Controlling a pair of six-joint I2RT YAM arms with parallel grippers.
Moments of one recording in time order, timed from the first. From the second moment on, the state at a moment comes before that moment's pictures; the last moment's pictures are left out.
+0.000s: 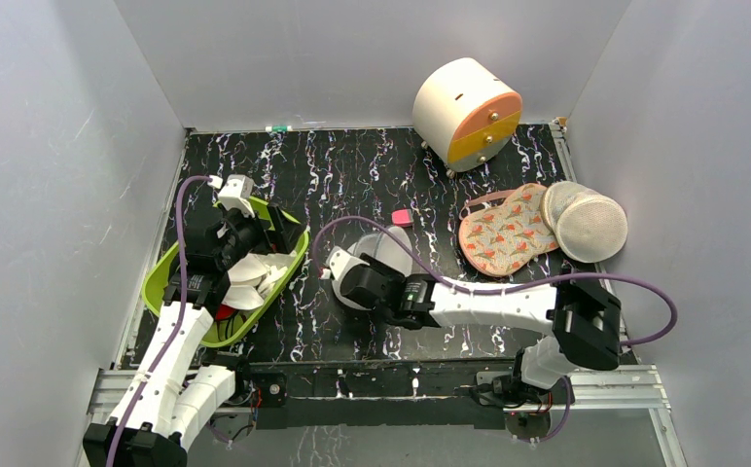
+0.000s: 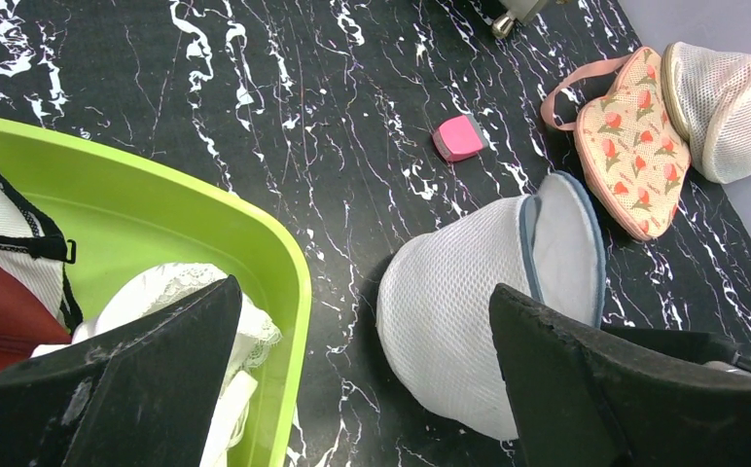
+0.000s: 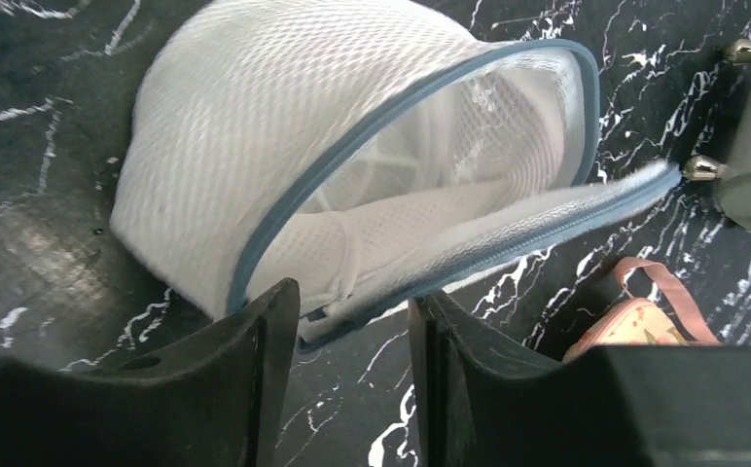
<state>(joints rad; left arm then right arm) -0.15 0.81 0.69 -0.25 0.35 -0.27 1.24 1.54 1.03 -0.37 0.59 -0.12</state>
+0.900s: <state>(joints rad) -0.15 0.91 0.69 -0.23 0.44 -0.28 0.91 1.19 0.99 -0.50 0.40 0.74</state>
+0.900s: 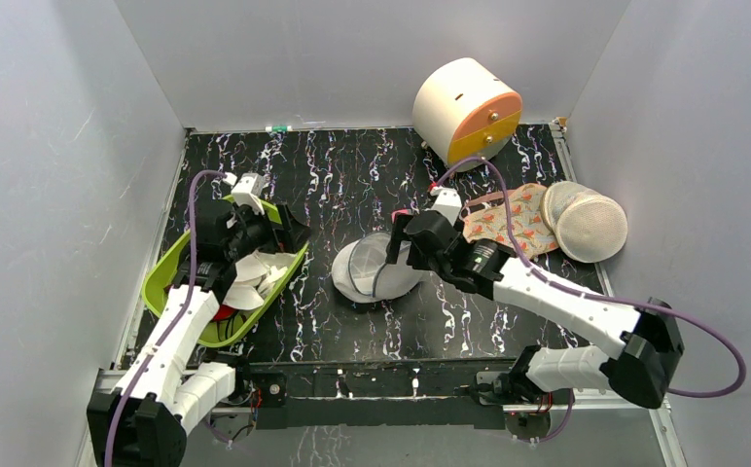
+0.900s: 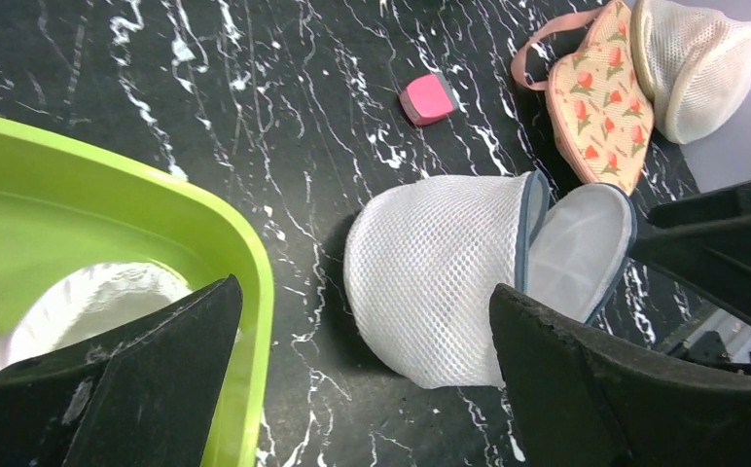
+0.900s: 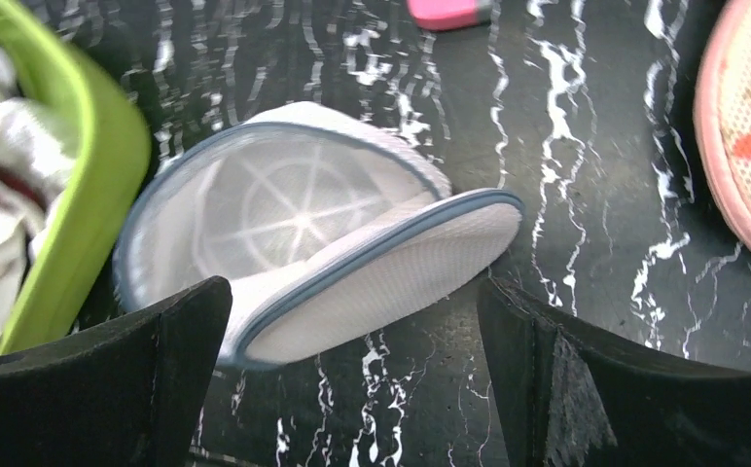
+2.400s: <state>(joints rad) -0.67 1.01 0.55 -0.17 0.02 -0.77 0.96 1.70 1.13 -0.31 0.29 0.50</state>
